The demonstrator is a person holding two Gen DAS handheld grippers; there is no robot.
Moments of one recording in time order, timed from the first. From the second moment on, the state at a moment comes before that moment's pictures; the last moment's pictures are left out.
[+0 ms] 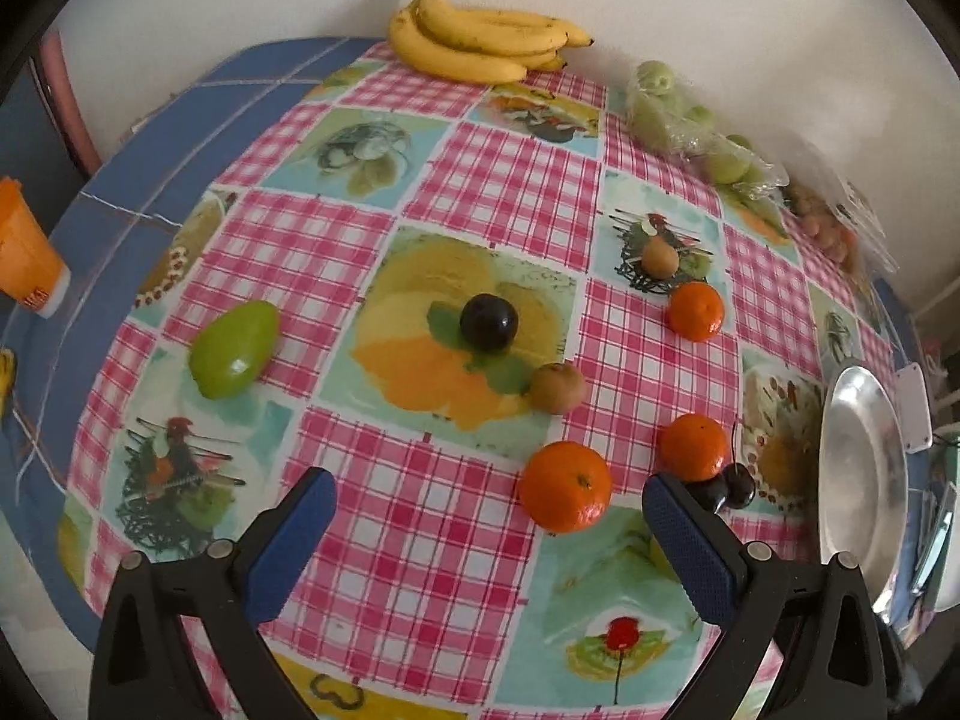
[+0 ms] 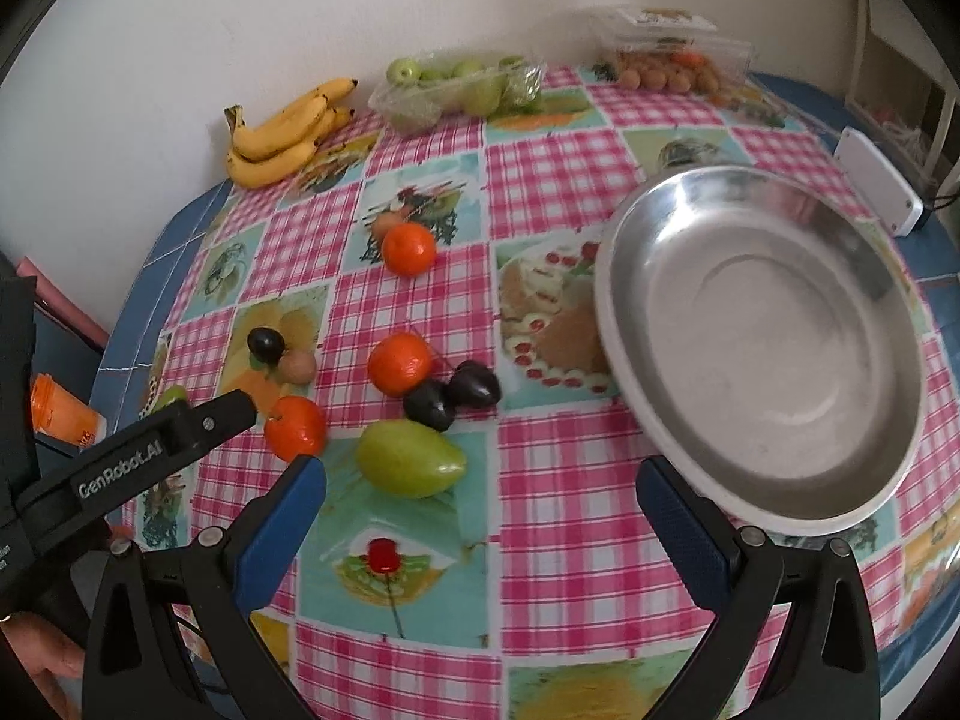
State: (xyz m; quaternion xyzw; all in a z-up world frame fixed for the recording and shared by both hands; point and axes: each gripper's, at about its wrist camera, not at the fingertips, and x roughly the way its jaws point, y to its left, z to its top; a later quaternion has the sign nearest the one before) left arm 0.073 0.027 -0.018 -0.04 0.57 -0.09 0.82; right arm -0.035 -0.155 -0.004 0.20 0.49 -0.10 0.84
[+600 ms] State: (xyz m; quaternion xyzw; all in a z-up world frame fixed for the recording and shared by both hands) left arm 0.093 0.022 -0.040 -0.06 0.60 -0.12 0.79; right arm 0.004 -0.135 -0.034 0.20 0.54 -0.10 0.81
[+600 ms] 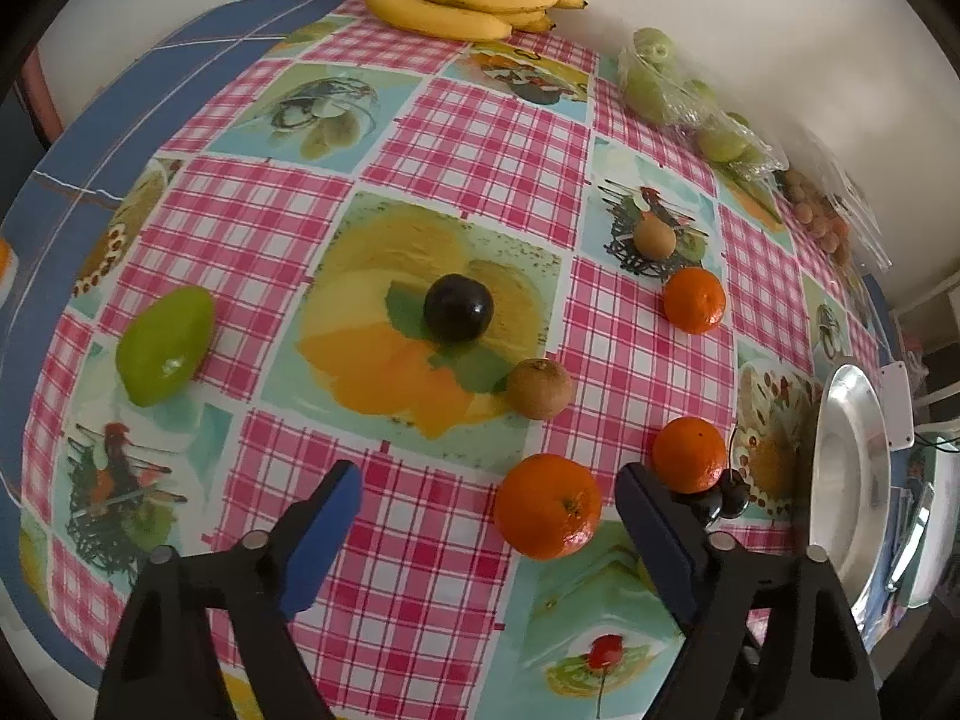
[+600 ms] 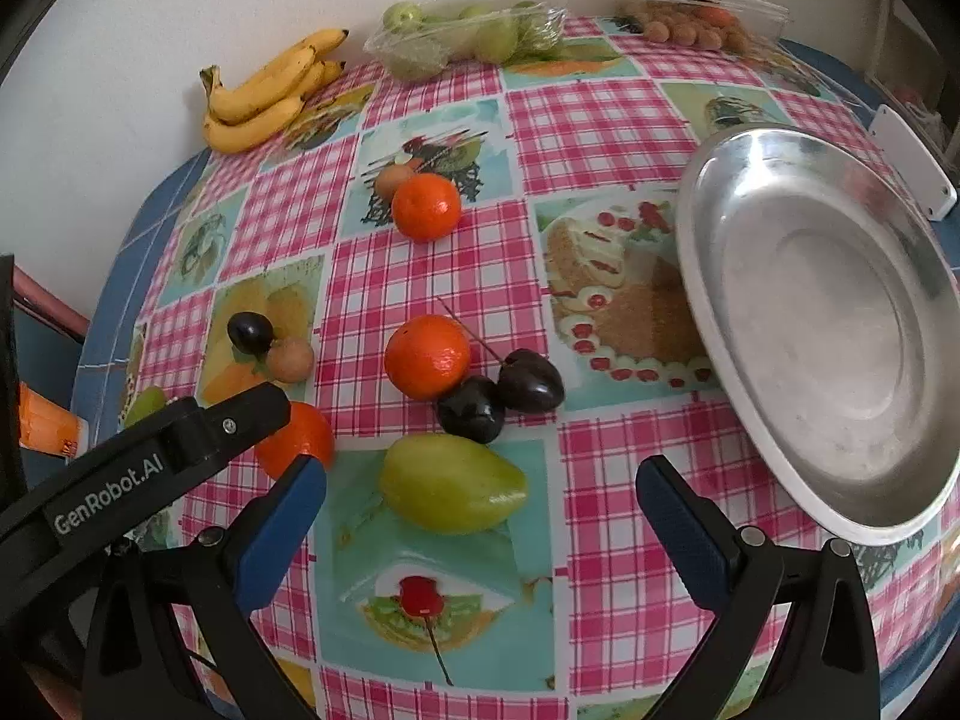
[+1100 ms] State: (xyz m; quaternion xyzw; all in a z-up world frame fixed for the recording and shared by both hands) left arm 0.097 0.016 -0.050 -0.05 0.61 -0.13 0.78; right arm 0.009 -0.135 -0.050 0.22 0.56 -0.11 0.80
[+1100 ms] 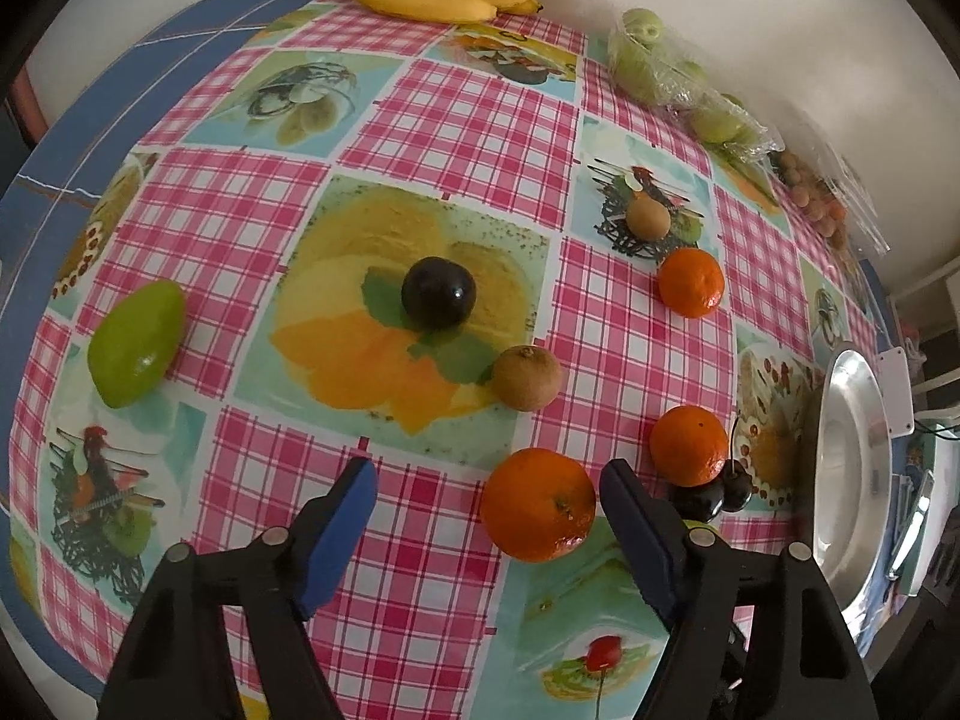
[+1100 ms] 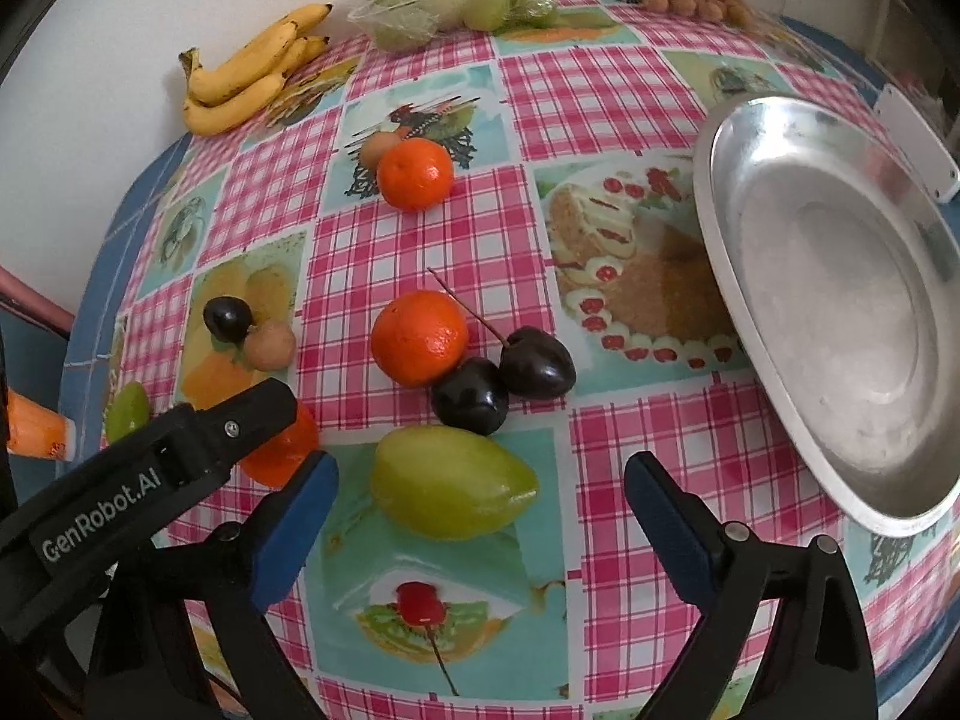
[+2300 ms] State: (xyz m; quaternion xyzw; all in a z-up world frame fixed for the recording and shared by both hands) left arm 0.093 0.006 -0.053 -0.06 0.62 -0.15 0.77; right arm 0.007 -0.131 -0.050 0.23 0.55 -0.08 0.80
